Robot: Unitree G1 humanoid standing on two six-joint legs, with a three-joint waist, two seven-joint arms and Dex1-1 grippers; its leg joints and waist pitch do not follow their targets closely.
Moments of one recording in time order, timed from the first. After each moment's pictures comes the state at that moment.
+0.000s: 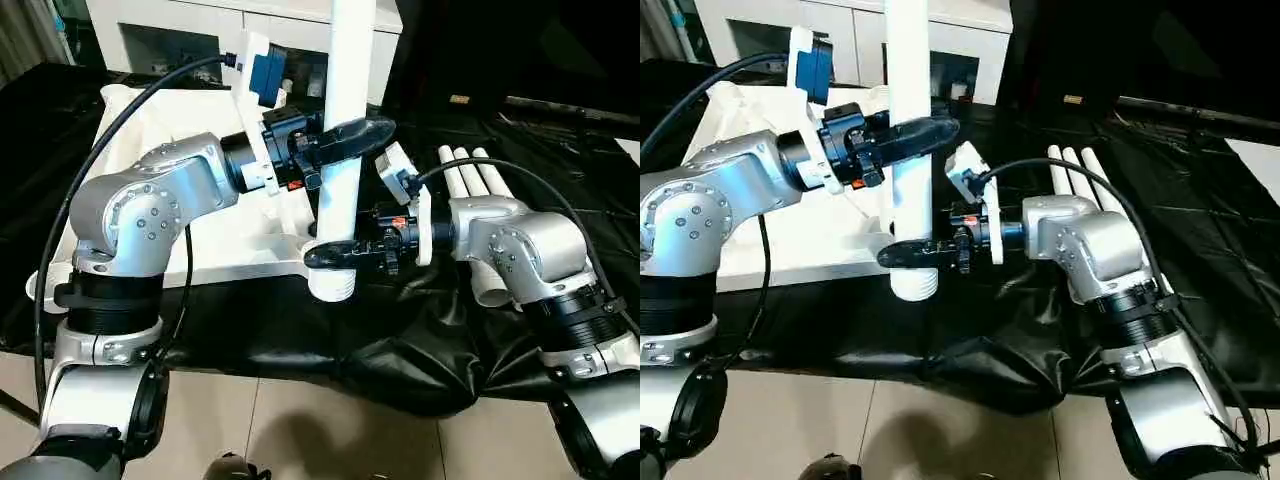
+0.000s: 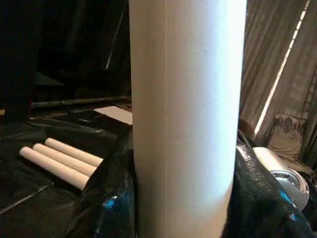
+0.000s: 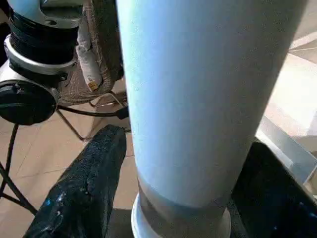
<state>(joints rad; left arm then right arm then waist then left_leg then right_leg) -0.83 0.31 0.05 -0.03 -0.74 0.89 -0.72 -0.77 -0.37 0.22 0.21 0.50 0.77 1.20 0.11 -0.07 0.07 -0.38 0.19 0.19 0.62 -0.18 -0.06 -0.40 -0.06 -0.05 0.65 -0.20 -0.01</state>
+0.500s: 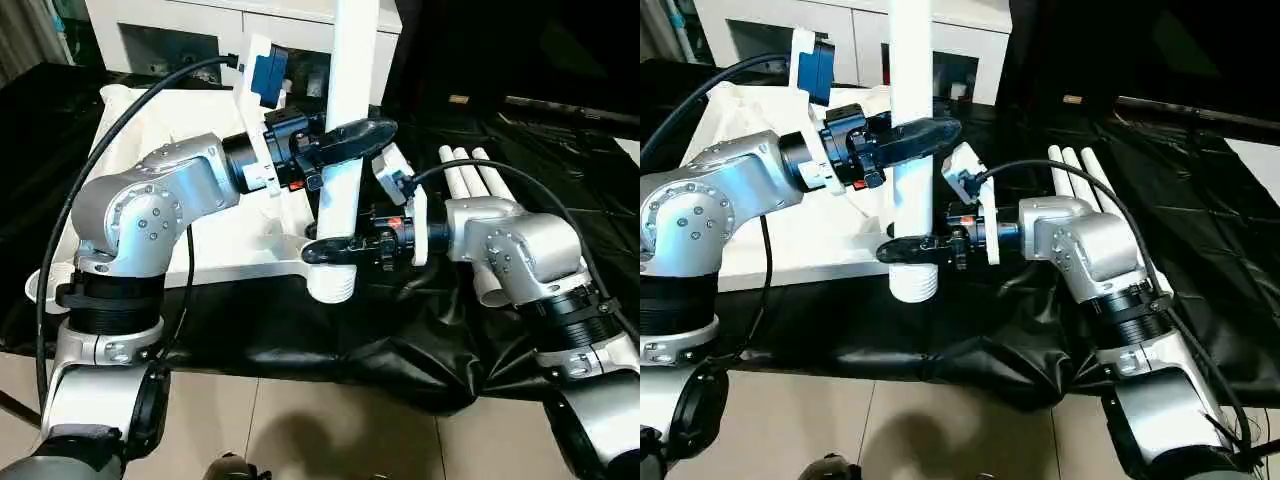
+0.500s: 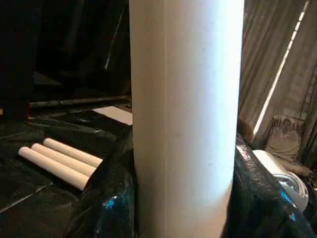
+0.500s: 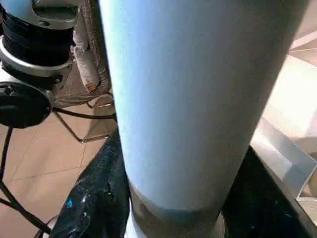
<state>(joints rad) -0.83 0.30 0.05 -0.03 -0.74 0.89 -0.71 -0.77 -0.35 0.22 0.22 0.48 0.76 1.18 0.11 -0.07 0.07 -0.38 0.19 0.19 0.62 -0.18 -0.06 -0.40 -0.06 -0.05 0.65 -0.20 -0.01</state>
